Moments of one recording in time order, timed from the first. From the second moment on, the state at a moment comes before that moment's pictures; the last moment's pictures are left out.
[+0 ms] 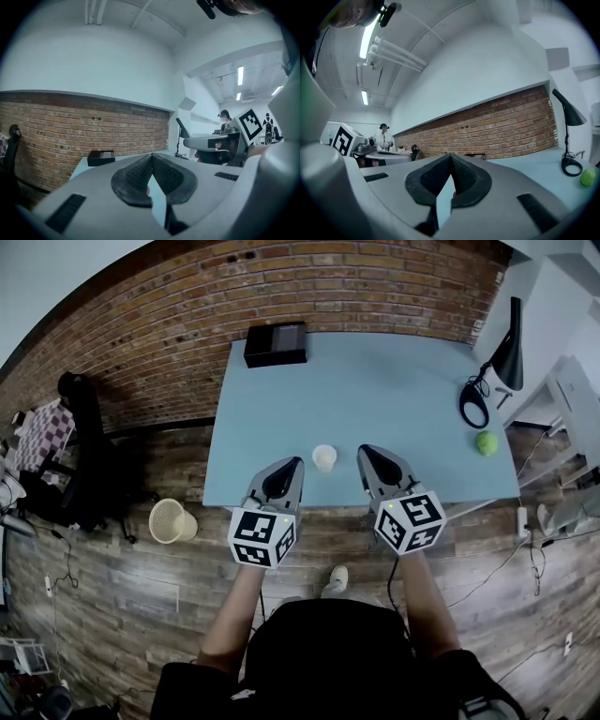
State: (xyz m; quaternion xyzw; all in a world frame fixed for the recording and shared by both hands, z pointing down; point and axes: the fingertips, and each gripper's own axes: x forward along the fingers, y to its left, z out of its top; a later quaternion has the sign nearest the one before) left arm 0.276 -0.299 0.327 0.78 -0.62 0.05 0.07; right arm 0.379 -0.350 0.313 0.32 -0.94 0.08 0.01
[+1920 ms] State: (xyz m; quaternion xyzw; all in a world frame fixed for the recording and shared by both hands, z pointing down) left arm 0.290 -0.431 0.556 0.88 -0.34 0.33 0.09; right arm 0.401 -0.501 0.403 0.51 -0.84 0.16 0.09
